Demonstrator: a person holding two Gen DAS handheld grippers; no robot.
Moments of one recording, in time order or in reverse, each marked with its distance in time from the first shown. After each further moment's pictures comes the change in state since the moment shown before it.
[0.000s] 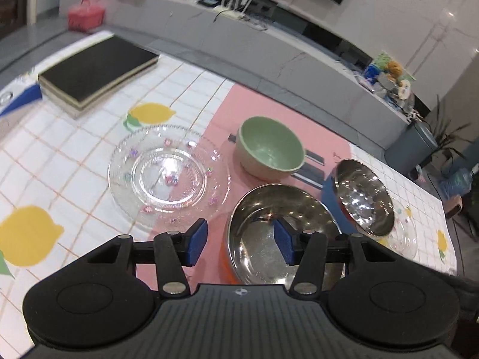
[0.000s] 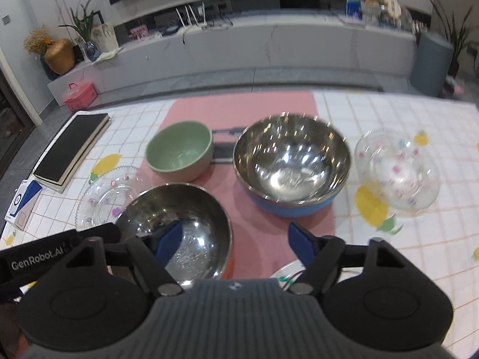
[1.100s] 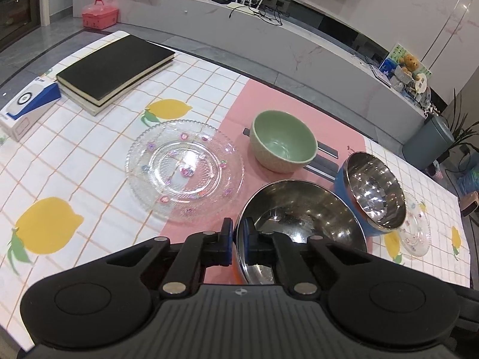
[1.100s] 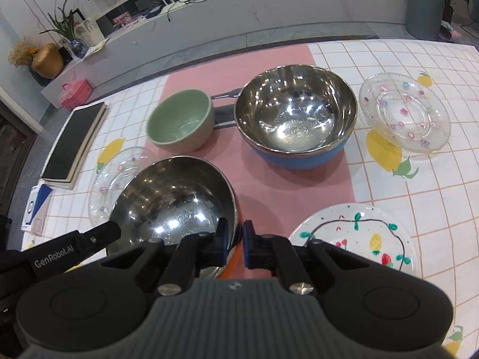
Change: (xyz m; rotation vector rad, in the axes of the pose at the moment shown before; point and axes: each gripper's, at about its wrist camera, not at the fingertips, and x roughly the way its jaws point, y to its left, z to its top) left arm -0.018 -0.008 -0.003 0.012 0.010 0.078; right arm -0.013 -0.003 -0.011 0.121 0.108 0.060
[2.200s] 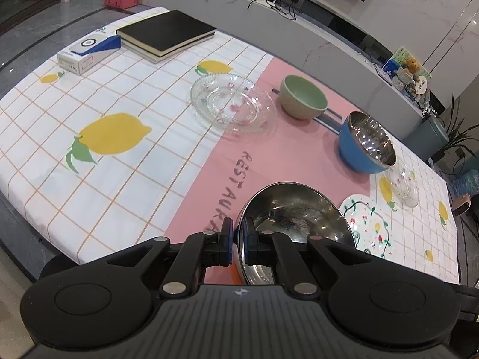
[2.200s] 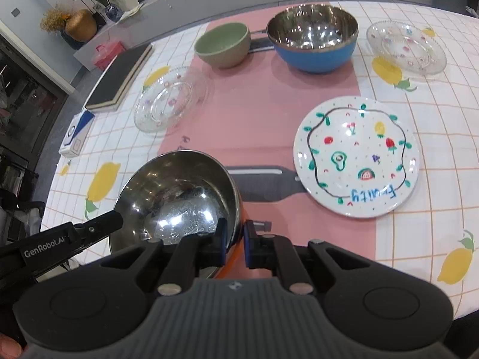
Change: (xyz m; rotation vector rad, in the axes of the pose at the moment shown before) left arm -0.072 0.054 -0.088 -0.068 0.035 -0.011; right arm -0.049 -0.001 -0.103 -0.070 0.133 0.100
